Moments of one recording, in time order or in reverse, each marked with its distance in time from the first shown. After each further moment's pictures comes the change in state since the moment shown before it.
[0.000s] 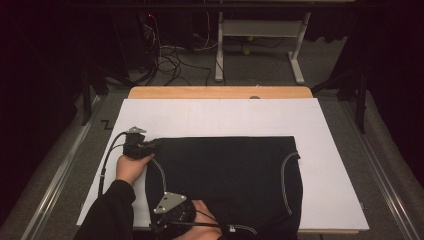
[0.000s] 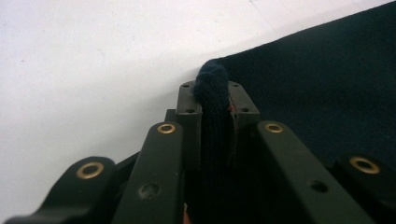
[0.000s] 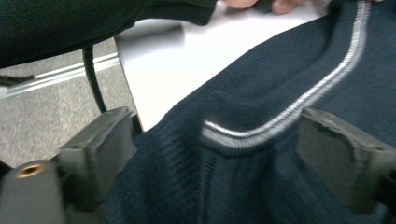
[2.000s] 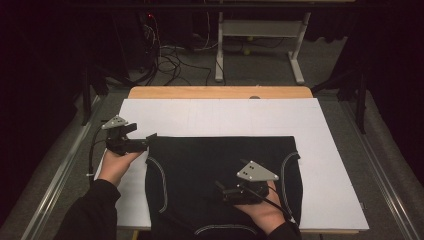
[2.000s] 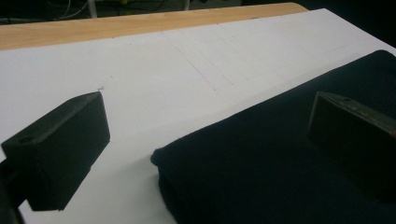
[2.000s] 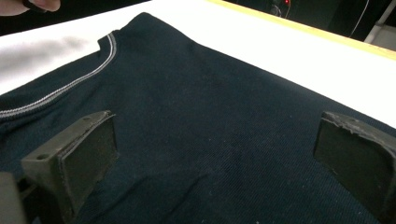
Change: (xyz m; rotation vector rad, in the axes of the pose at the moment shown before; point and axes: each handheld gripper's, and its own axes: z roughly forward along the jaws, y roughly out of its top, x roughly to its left) left arm -0.010 0.022 -0.063 -0.218 -0.050 0.068; right arm -0.117 -0.075 -0.117 -0.261 -0.349 0.207
